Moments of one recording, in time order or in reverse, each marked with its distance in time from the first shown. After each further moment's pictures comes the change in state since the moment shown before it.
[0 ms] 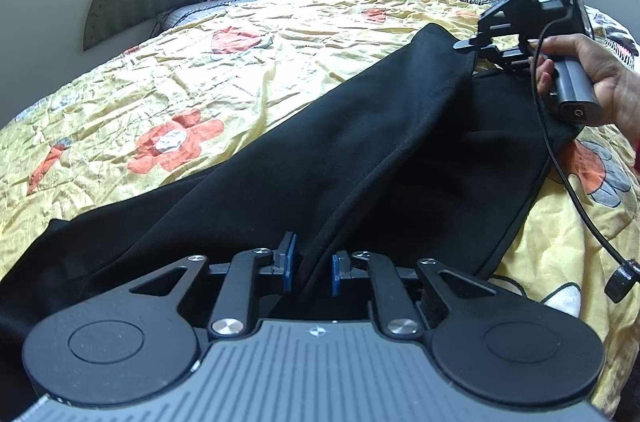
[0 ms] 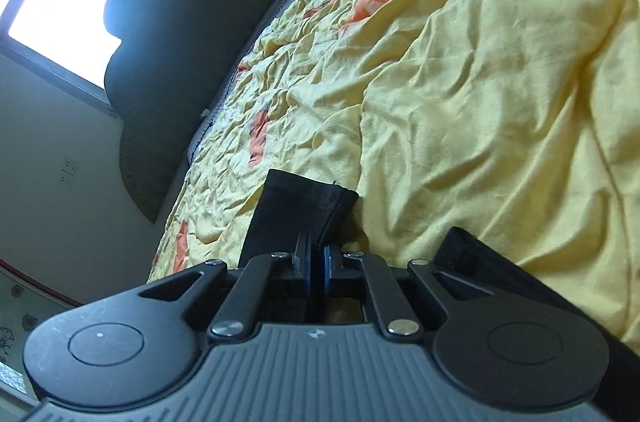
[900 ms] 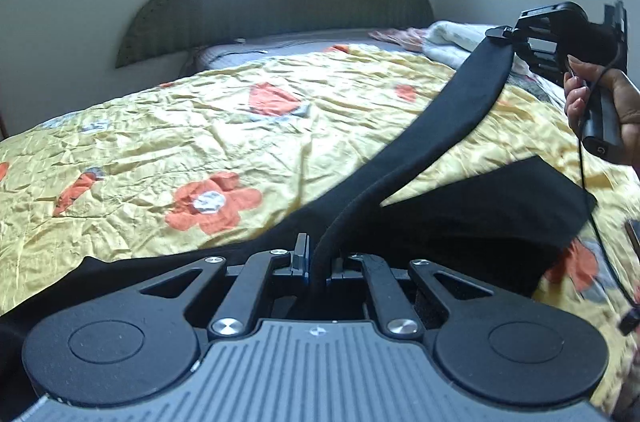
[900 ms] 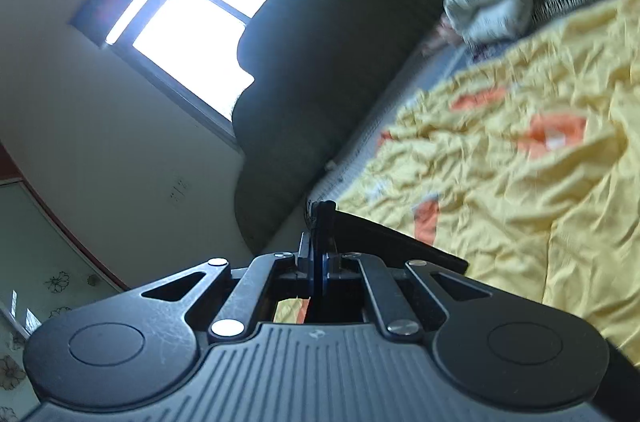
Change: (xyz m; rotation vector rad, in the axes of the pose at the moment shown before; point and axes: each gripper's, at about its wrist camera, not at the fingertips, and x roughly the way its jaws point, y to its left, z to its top) left arm -0.028 0.022 0.028 -0.129 -0.146 0.016; right arm -0.057 0.090 0.031 -0.192 -0.186 0.315
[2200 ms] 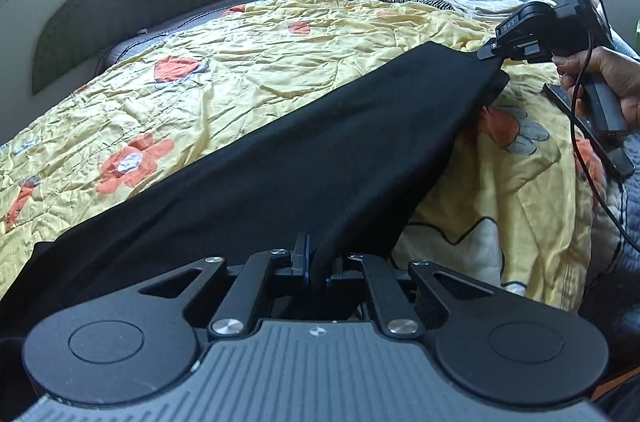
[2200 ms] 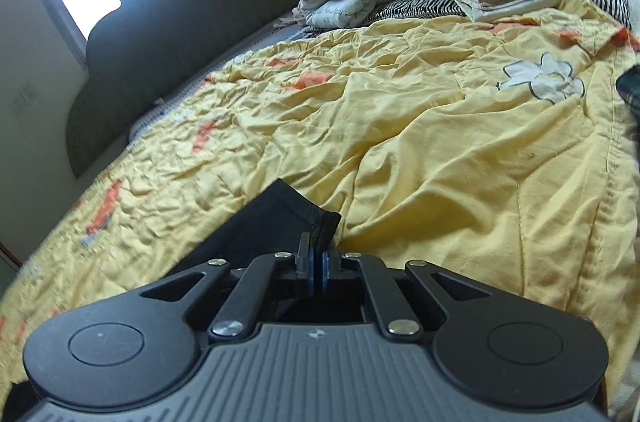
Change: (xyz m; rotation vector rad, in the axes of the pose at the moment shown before) left arm -0.017 -0.030 -0.054 0.264 0.102 -0.181; right arm -0.115 -0.055 -0.059 -0.233 0.135 -0.566
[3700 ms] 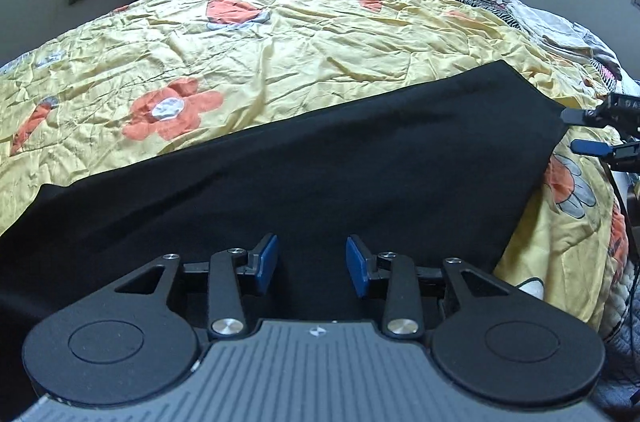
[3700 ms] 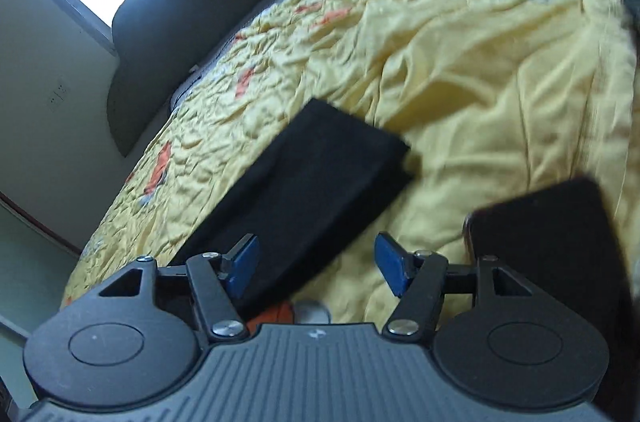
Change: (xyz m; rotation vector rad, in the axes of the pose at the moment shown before) left arm 0.025 0.047 0.023 -0.267 0.124 0.024; right arm -0.036 -0.010 -0.034 0.134 0.171 0.172
